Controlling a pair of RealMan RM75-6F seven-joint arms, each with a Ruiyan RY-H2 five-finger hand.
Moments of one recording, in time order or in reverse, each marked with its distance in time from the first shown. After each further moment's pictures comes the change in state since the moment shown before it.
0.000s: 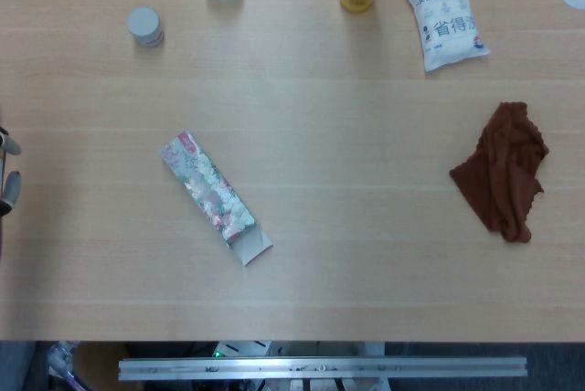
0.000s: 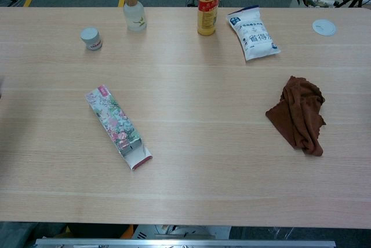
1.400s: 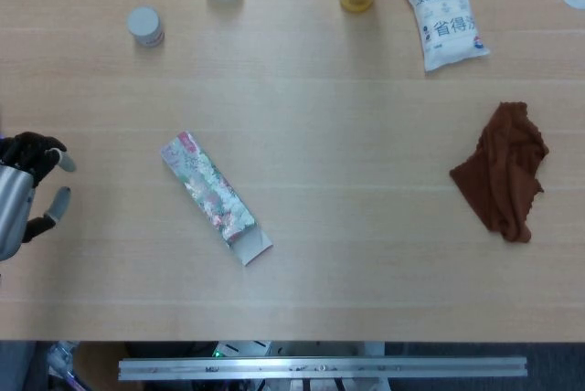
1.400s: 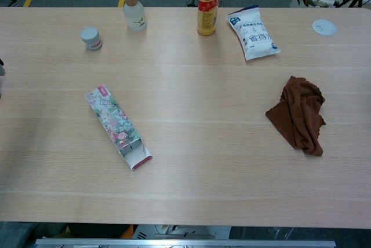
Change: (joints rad) left arm -0.039 -0.018 0.063 0.010 0.172 -0.004 -0.041; right arm 0.039 -0.013 0.074 0.055 -0.021 0.059 0.083
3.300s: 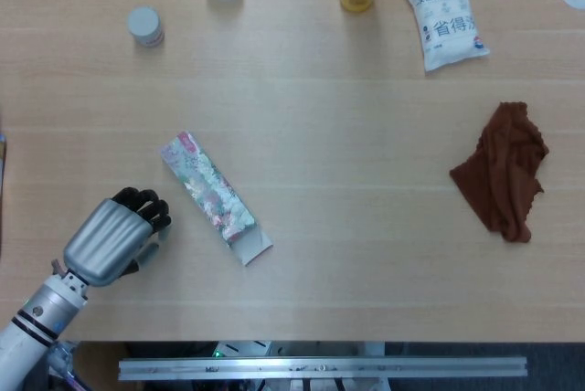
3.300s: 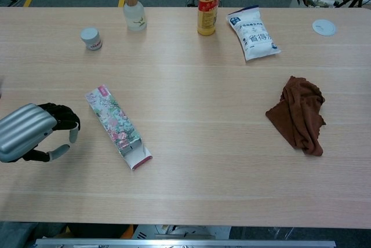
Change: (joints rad) left arm -0.121 -0.237 0.163 0.249 0.146 -0.188 0.047; right arm 0.063 0.012 0.055 0.059 0.027 0.007 0.116
